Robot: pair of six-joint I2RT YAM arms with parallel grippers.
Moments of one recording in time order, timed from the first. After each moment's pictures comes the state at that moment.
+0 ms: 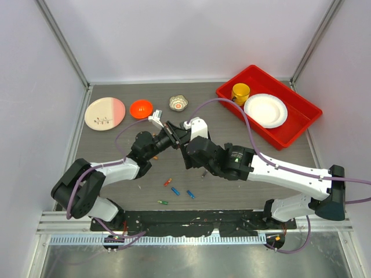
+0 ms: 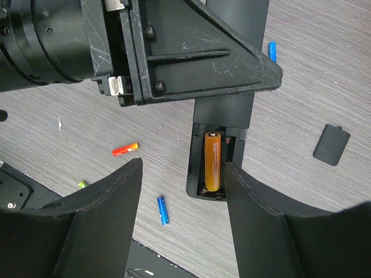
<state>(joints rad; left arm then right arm) -0.63 1.44 0.55 1.00 0.32 -1.31 1.20 1.32 1.24 -0.64 0.54 0.48</state>
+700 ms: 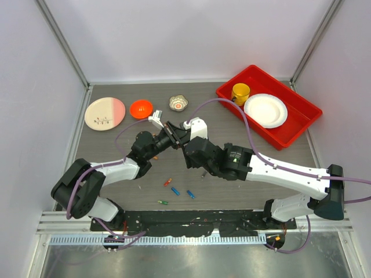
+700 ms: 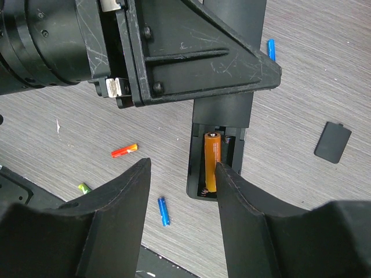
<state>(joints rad) -0.63 1.44 0.55 0.98 0.32 -1.30 1.21 1.33 1.24 -0.64 0.55 0.51</state>
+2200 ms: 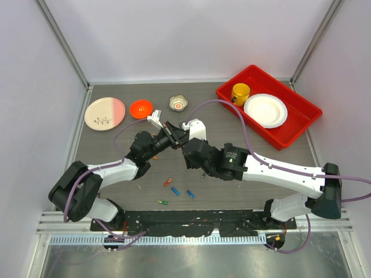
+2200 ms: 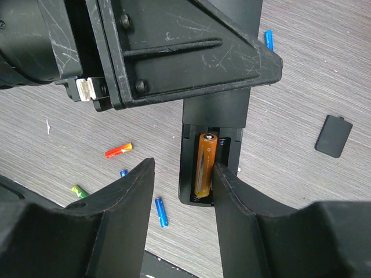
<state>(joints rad) -0.63 1.41 0.54 0.95 0.32 -1.29 1.21 1.35 1.23 -0.64 0.57 0.53</state>
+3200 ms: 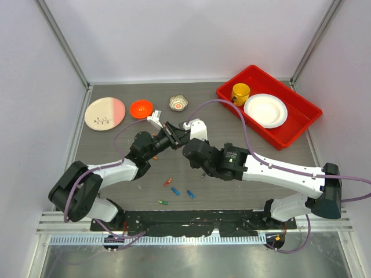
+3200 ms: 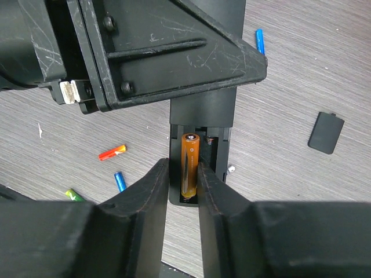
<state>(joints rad) -0.63 1.41 0.54 0.95 0.32 -1.29 1.20 1.35 1.23 -0.65 0.60 0.54</state>
